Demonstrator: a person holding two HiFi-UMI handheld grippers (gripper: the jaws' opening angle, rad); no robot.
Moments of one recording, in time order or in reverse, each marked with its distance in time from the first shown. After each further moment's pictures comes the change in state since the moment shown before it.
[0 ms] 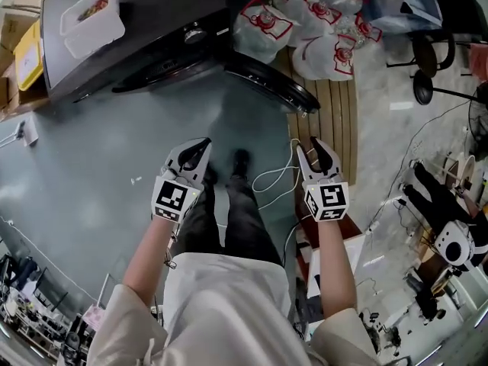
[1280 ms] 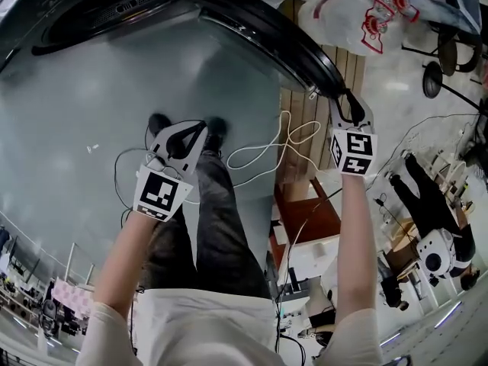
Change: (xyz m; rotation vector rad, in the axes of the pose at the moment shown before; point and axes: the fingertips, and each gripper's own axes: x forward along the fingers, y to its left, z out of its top) left arm 0.156 -0.011 -0.170 -0.070 0.124 -0.050; right arm 0.177 -0.180 -0.171 -0.208 0.274 -0.119
